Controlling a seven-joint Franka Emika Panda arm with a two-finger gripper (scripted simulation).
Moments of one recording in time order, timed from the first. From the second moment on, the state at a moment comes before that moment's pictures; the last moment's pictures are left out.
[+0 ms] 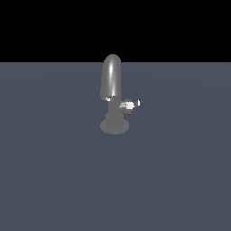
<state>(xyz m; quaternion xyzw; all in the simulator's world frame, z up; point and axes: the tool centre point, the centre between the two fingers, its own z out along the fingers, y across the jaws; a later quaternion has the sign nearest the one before) -0.032 -0.004 0.439 -0.88 0.32 0.33 0.15</state>
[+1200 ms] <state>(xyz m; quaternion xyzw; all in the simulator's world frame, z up) 0.052 -0.048 0.325 -0.68 0.47 0.52 0.23</state>
